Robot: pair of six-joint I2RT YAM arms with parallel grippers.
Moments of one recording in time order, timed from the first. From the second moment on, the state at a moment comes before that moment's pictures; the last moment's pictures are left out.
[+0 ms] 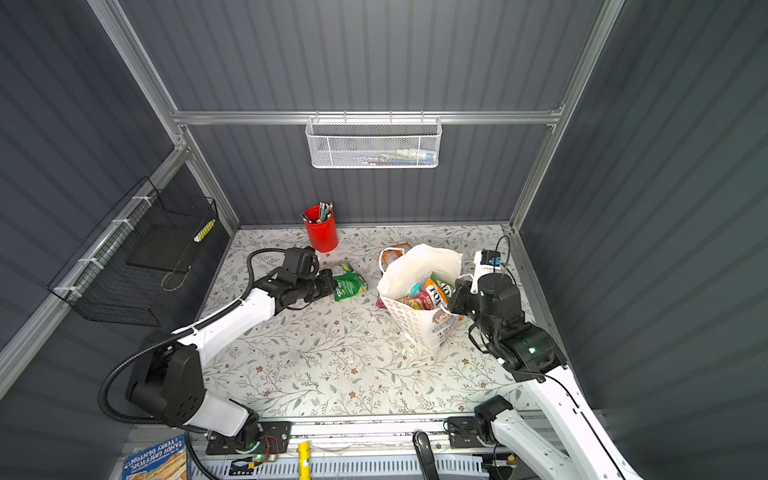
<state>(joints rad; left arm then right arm) -0.47 1.48 1.07 -0.36 0.16 -0.68 0.42 0.77 1.00 -0.68 0.18 0.46</state>
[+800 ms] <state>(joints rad) -0.47 1.14 1.35 -0.50 0.35 -0.63 0.42 0.77 1.00 -0.68 0.18 0.46</state>
